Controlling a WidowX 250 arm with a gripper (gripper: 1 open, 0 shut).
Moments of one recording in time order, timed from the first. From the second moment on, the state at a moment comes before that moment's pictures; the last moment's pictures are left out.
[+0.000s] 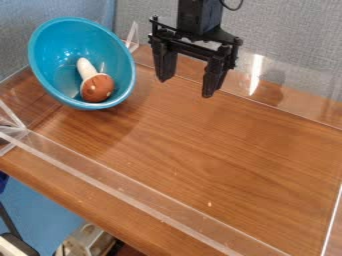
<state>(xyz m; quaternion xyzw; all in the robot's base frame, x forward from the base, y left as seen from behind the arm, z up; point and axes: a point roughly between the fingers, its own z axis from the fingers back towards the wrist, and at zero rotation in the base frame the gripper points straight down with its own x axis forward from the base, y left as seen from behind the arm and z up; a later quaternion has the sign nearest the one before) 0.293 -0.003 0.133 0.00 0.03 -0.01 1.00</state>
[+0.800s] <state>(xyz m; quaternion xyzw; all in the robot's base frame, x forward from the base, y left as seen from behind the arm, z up) 0.288 0.119 0.104 0.01 0.05 0.15 0.99</state>
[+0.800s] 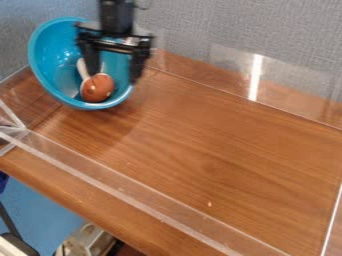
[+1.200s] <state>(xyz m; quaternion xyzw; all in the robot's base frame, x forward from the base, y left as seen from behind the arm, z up) 0.292 0.152 0.086 0.03 0.03 0.17 0.99</state>
